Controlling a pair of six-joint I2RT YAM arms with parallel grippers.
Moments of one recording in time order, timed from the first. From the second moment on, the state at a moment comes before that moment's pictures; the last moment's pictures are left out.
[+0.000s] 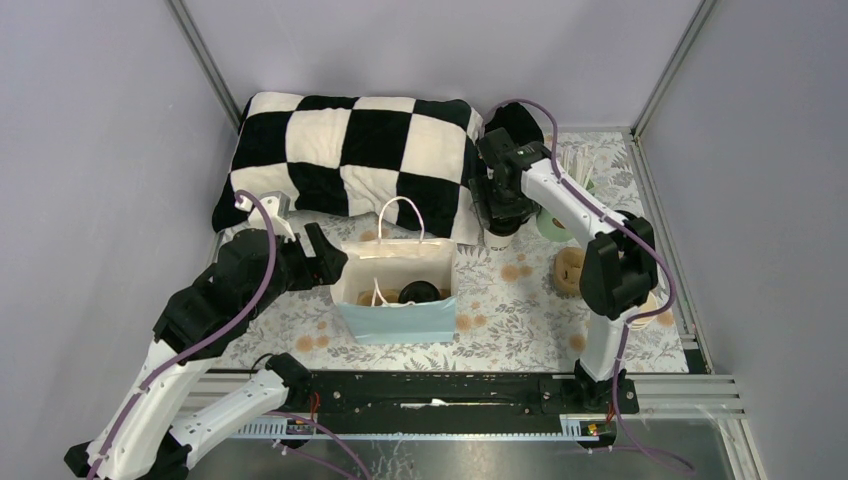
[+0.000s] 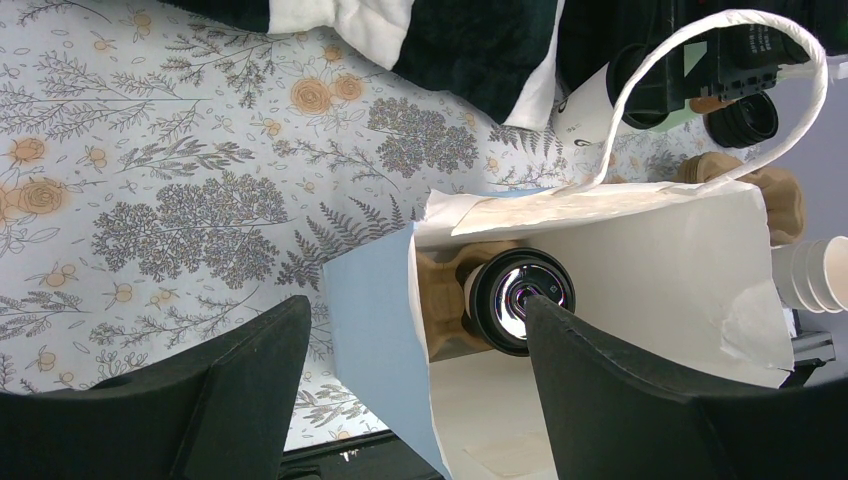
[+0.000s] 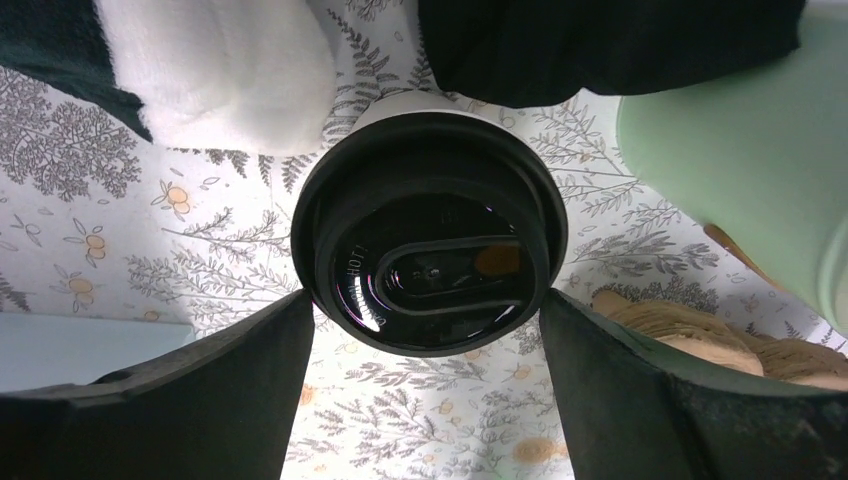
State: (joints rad) left arm -0.64 0.70 1.16 -1.00 -0.24 -0.60; right arm 0.47 1.92 1.72 -1.07 0.16 0.21
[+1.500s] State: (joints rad) left arm -0.64 0.70 1.16 -1.02 -0.25 -0.62; right arm 0.47 1.85 1.61 -0.91 0.22 0.21
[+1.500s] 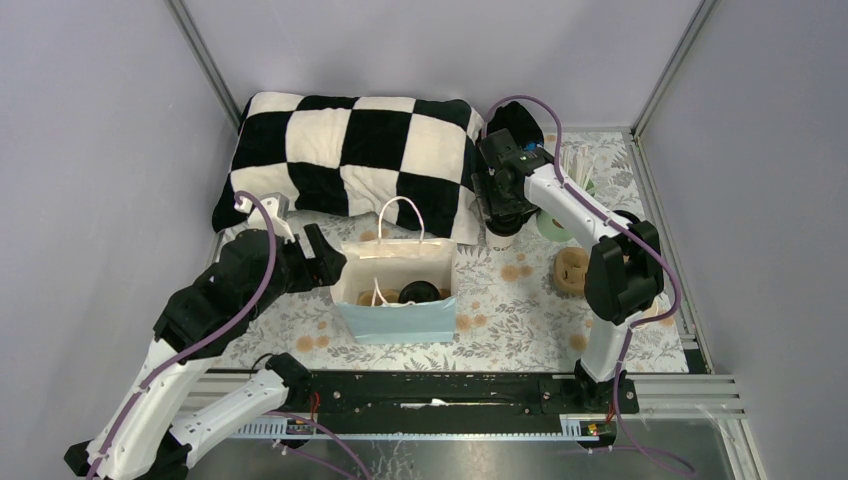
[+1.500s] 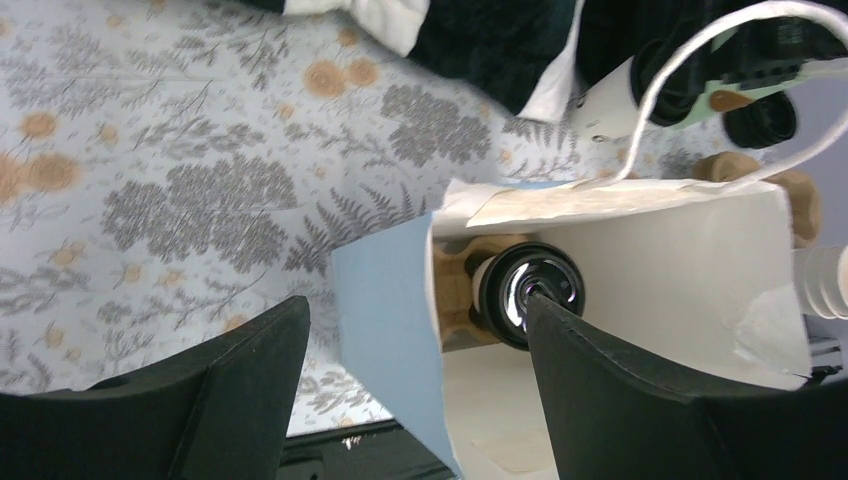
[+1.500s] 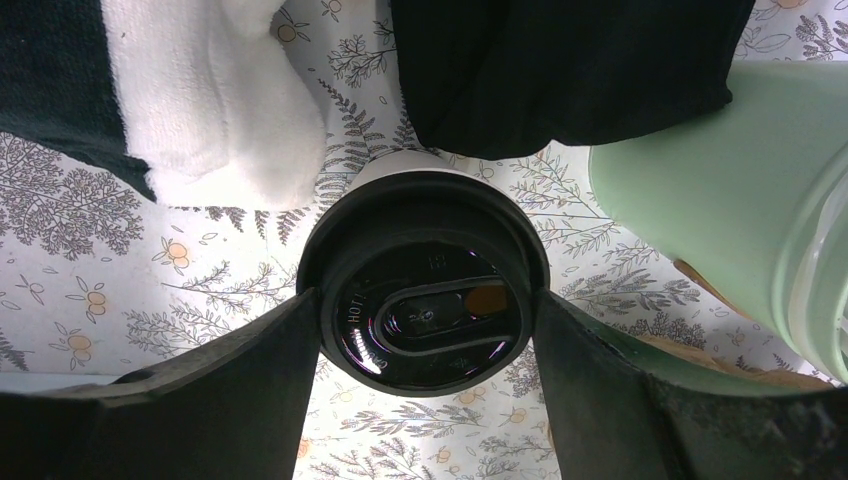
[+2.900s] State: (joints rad) left arm -0.64 0.92 1.24 -1.11 -0.21 -0.65; right arm 0.99 1.53 2.04 -0.98 -0.32 0.18
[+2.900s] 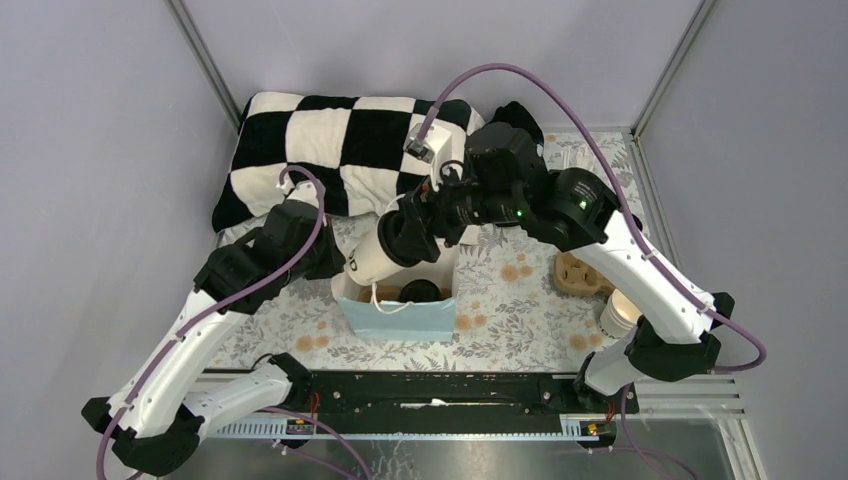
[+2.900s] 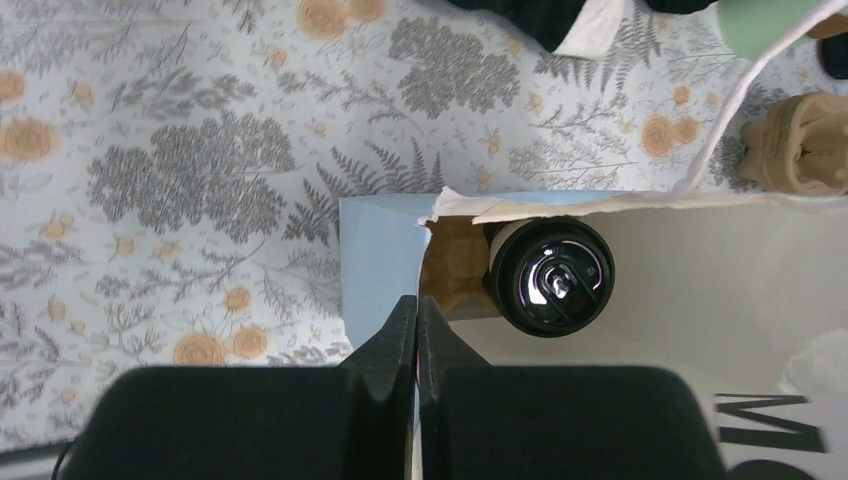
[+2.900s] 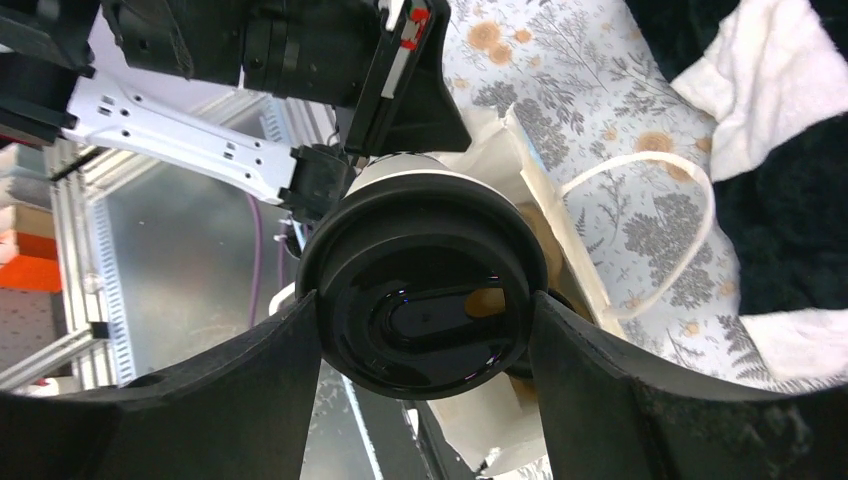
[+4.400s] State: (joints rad) left arm -0.64 0.58 0.87 -0.52 -0.08 -0.43; right arm 1.50 1.86 2.13 -1.07 0.72 -0.04
